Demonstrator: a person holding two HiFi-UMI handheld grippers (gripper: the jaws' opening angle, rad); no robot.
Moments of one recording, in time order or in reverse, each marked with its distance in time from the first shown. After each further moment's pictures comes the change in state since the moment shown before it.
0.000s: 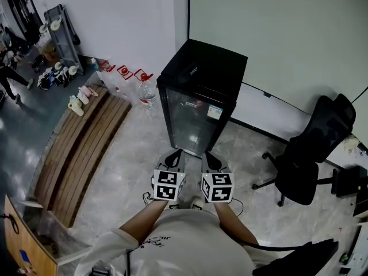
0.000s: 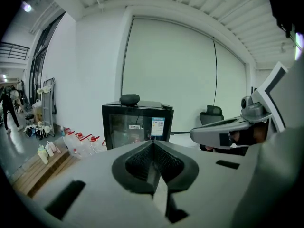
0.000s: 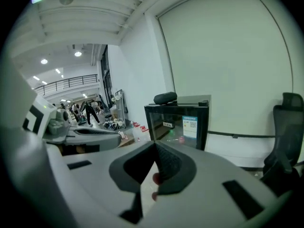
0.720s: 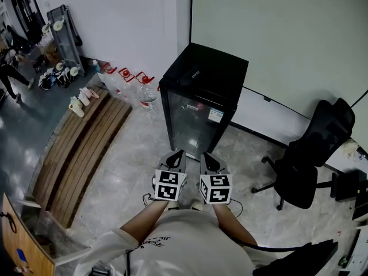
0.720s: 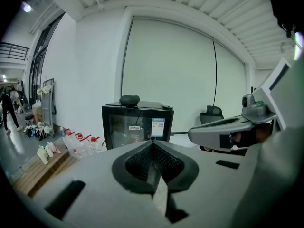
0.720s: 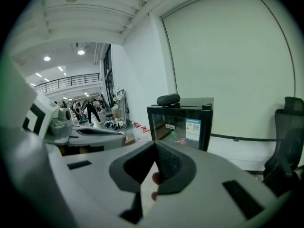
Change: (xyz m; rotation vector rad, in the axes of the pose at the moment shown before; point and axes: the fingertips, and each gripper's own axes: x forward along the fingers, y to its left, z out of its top) left arm -0.001 0.001 0.004 0.001 -0.003 -0.003; right arm 0.001 0.011 0.007 -0.032 -0.010 0.008
